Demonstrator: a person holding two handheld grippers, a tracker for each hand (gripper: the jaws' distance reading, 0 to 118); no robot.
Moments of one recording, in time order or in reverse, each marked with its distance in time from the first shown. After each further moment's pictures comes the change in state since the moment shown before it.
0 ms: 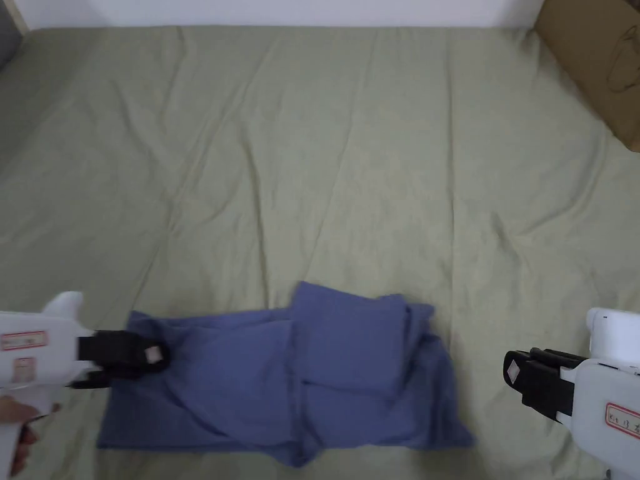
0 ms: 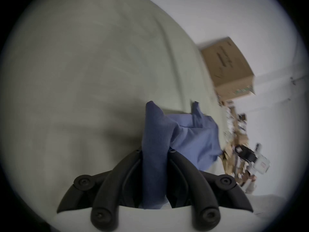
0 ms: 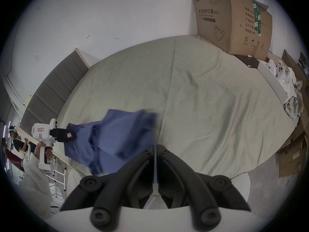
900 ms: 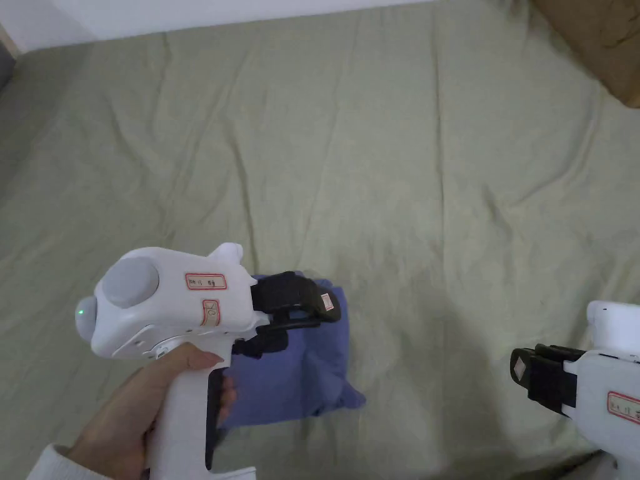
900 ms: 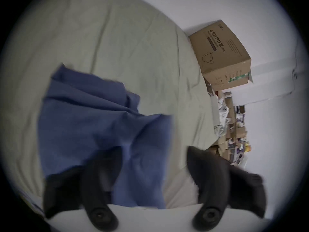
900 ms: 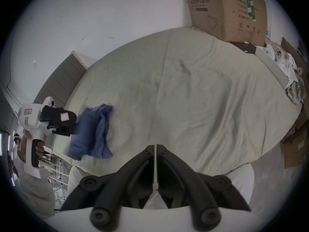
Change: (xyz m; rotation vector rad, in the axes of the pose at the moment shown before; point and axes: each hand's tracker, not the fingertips) left arm 0.222 -0.022 -0.097 -0.157 -0.137 -0.007; right arm 0.037 -0.019 -0.002 -0.043 0.018 -0.080
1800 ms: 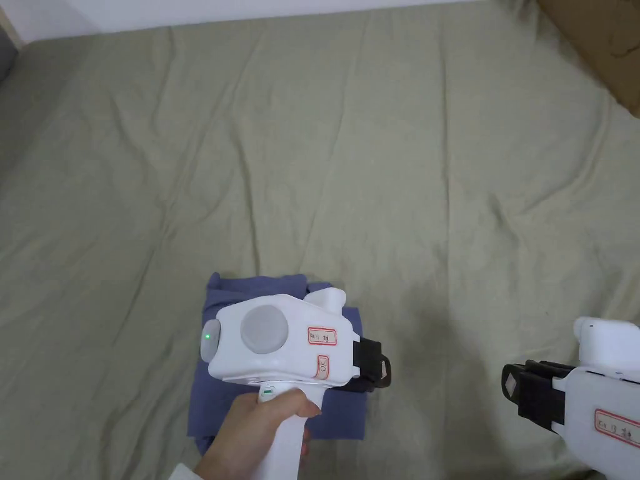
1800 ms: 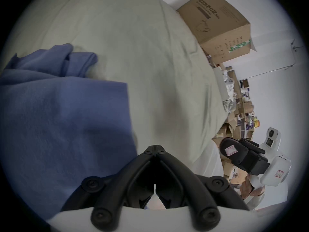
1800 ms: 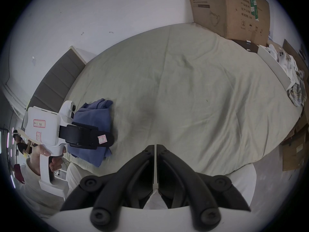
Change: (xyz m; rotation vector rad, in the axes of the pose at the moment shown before) left arm 0.020 -0.036 -0.086 -0.104 0.051 -0.232; right arm -0.016 0.001 -0.012 -0.038 0.003 0.040
